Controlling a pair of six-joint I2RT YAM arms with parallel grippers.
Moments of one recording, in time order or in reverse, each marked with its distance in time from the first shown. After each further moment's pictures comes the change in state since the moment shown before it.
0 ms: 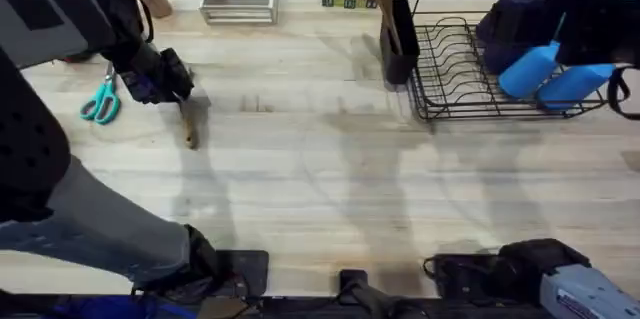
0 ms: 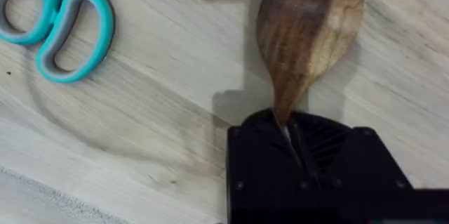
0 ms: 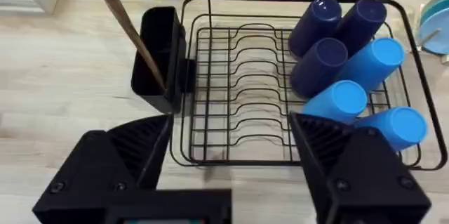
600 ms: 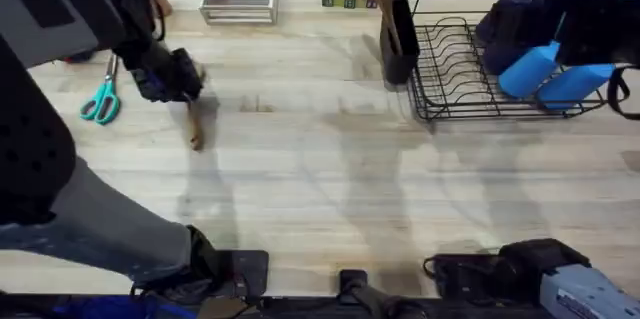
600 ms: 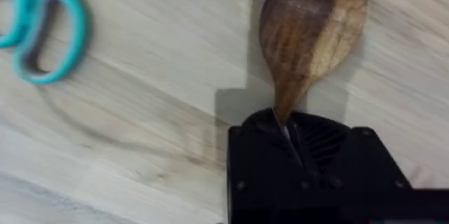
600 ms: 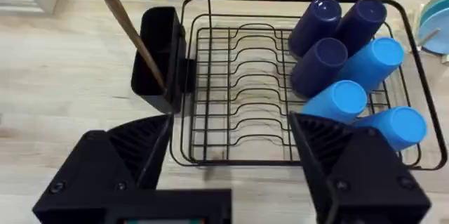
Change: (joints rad) left arm -0.055 -0.009 0.009 -0.038 -0.002 0.024; right arm 0.000 0.000 0.000 0.000 0.000 0.000
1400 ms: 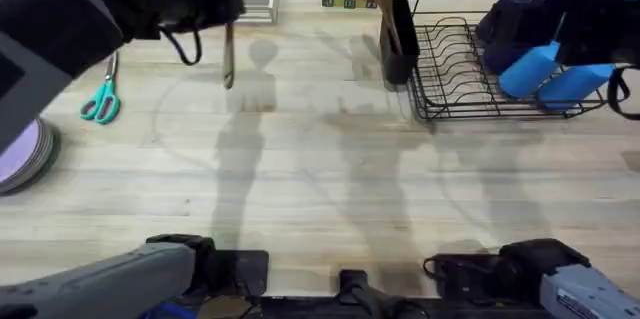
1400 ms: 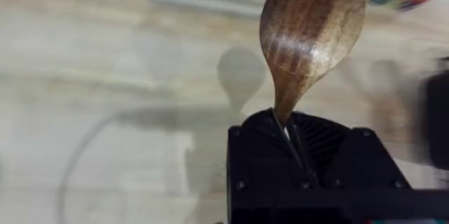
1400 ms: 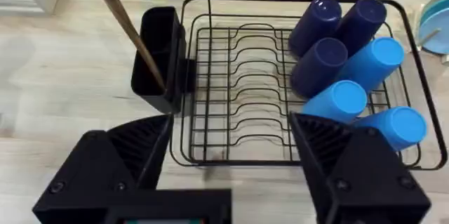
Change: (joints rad) left arm -0.323 -0.412 0.000 0.167 0.091 0.007; right arm 0.000 0.000 0.000 0.000 0.000 0.000
